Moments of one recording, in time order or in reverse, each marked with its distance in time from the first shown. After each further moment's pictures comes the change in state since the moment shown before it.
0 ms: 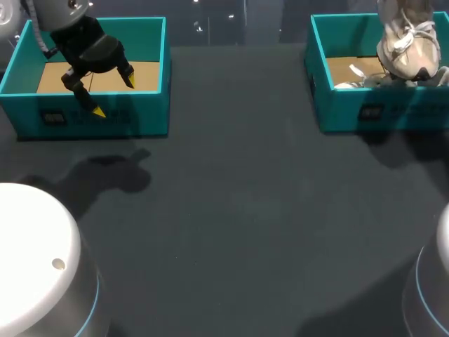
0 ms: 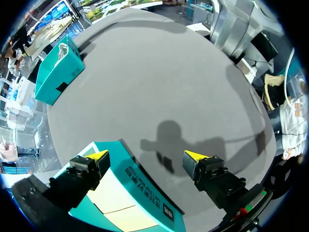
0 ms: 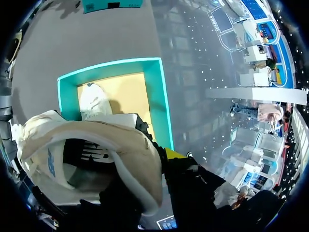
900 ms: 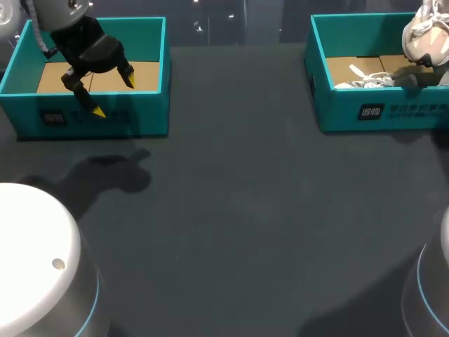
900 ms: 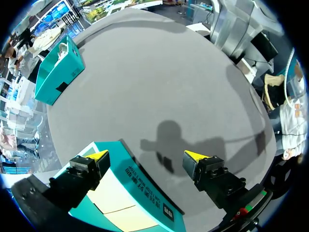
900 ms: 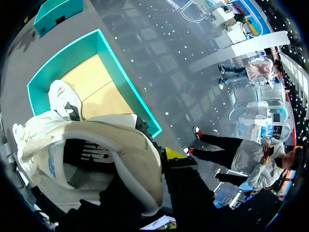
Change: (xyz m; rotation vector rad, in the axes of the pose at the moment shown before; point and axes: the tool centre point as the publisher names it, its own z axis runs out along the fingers) left arm 0.000 0.000 0.000 0.000 0.000 0.000; right arm -0.046 -0.137 0.043 0.054 -0.029 0.413
